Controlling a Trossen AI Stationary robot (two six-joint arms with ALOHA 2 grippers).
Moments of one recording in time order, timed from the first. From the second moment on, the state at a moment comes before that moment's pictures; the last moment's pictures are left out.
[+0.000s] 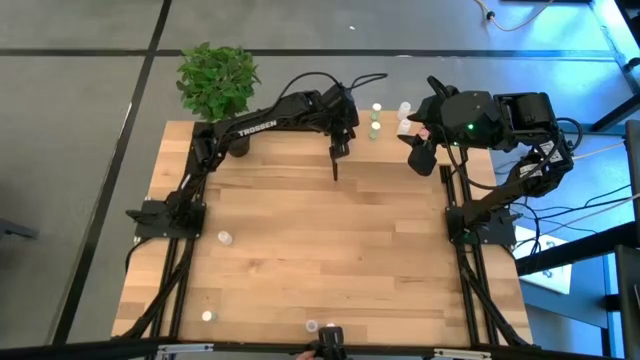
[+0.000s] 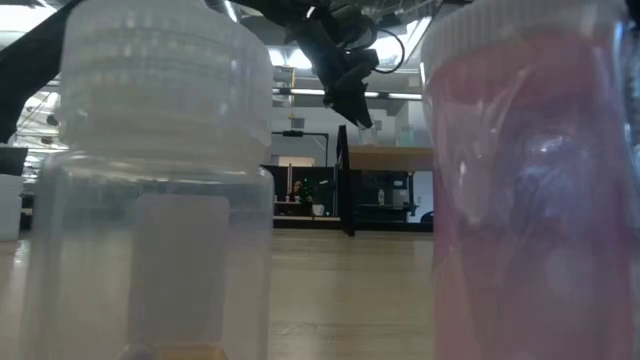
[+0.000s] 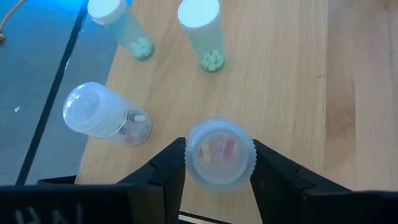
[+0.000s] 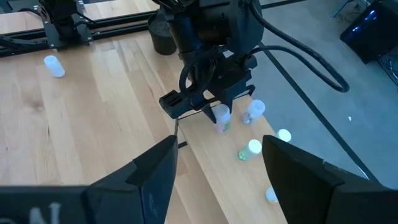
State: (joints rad) left arm 0.43 2.14 2.15 -0.86 -0.01 0.30; right arm -0.01 1.51 2.31 -1.57 0.47 0.20
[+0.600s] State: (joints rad) left arm 0.43 2.14 2.15 -0.83 -0.03 0.33; right arm -0.01 1.51 2.31 -1.57 0.47 0.20
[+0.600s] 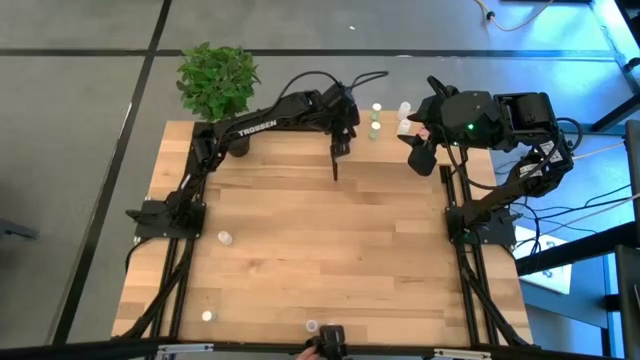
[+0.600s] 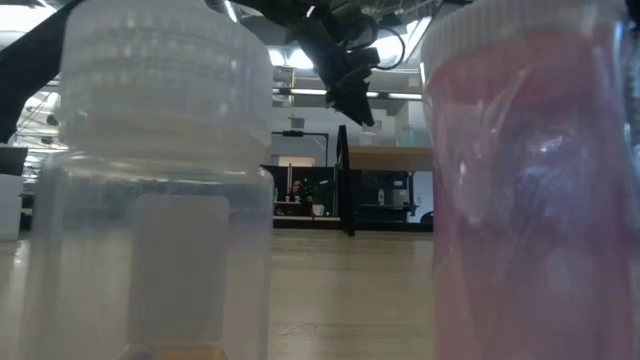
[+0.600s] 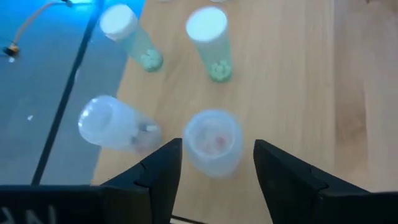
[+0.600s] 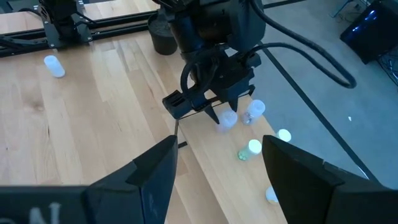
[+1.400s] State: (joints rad) left arm 0.42 2.10 2.15 -0.84 -0.11 0.31; right arm -0.01 1.51 2.31 -1.57 0.47 0.20
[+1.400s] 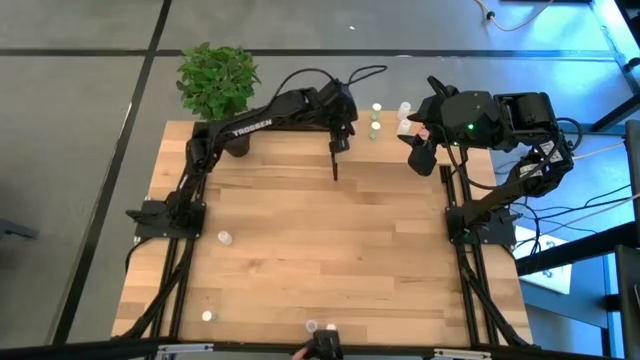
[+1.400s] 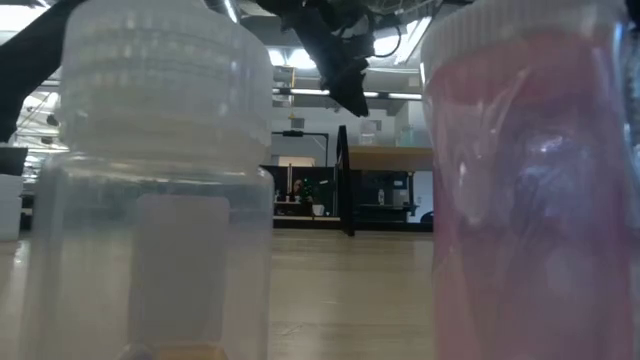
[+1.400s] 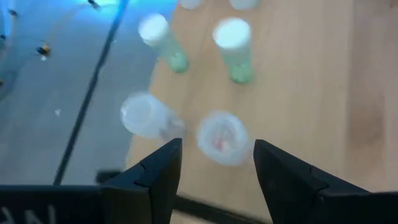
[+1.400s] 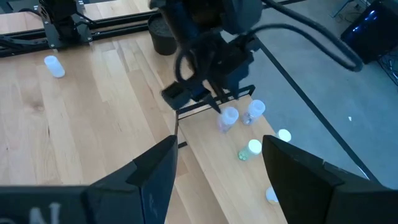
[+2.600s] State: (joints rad) left arm -0.17 1.69 2.11 -1.57 -0.36 -0.82; right arm -0.01 1.51 2.31 -1.55 0.44 0.20
